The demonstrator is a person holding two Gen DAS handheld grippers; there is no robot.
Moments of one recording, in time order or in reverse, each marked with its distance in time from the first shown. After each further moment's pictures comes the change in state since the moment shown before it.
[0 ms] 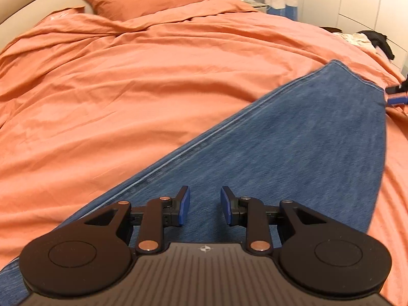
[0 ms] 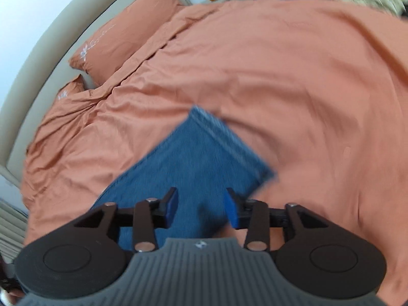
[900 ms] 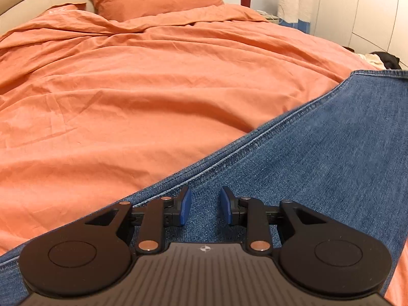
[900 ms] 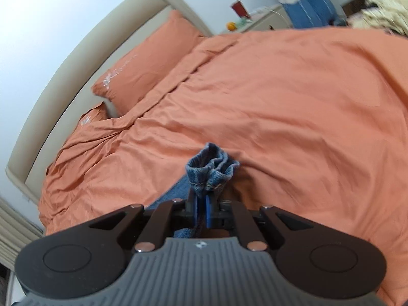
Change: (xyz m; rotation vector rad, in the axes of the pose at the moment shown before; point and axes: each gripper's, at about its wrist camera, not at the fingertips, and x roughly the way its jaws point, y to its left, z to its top) left arm 0.069 -0.023 0.035 -0.105 -0.061 0.018; right arm -0.010 0.019 0.036 -0.078 -0.160 0.098
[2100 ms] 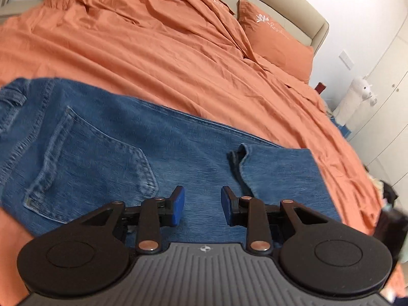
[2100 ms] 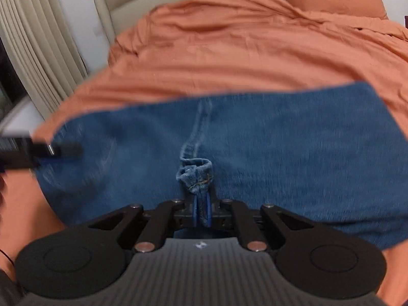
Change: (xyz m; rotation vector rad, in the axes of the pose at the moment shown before) left arm -0.246 0.181 -0.186 -0.660 -0.140 -0.050; right arm 0.082 0.330 -0.338 -0.637 0.336 0.182
